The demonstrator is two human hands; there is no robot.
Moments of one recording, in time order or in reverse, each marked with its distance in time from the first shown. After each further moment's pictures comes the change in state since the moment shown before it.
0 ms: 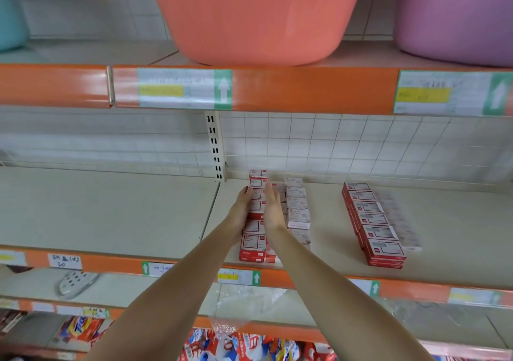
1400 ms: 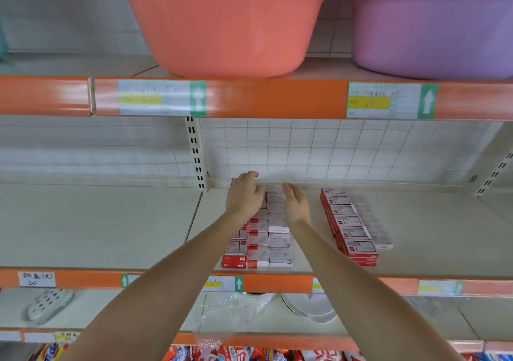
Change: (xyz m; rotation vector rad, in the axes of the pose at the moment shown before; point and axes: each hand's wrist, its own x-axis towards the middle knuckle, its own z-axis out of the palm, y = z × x) left_hand 0.019 0.048 0.053 0.948 0.268 0.442; right_hand 0.003 -0.039 -0.094 -0.264 0.218 -0.264
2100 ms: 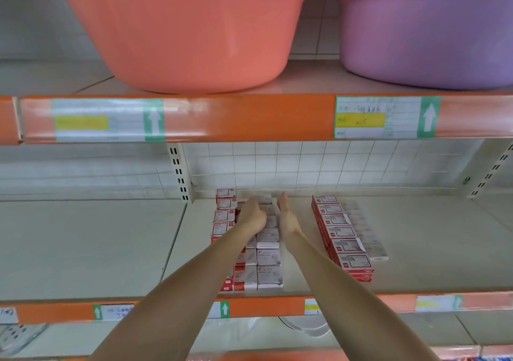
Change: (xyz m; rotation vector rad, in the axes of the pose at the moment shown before) left_hand 0.020 0.018 0.054 -0.165 -0.299 -0.281; right_hand 0.045 0.029 -0.002 0.104 -0.141 0.273
